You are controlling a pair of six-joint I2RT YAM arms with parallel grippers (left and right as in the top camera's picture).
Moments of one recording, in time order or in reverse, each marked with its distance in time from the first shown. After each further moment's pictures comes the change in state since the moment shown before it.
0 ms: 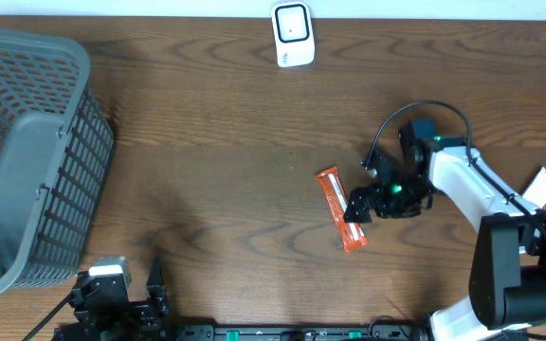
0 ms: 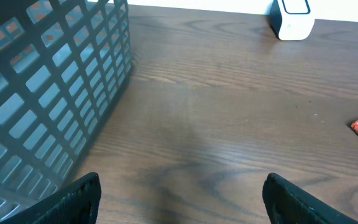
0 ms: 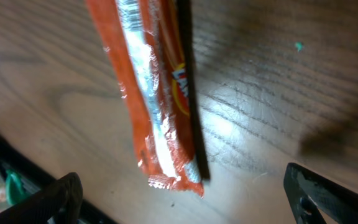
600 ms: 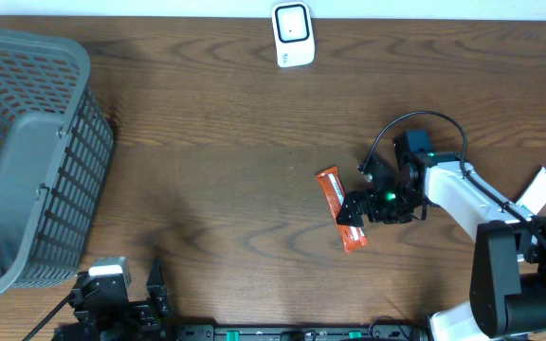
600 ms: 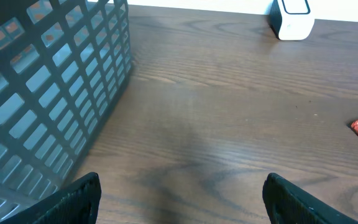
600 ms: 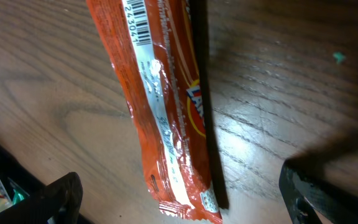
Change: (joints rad) left arm 0.000 0.000 0.000 0.000 0.000 0.000; right arm 0.031 -0.029 -0.106 0.168 -0.041 0.097
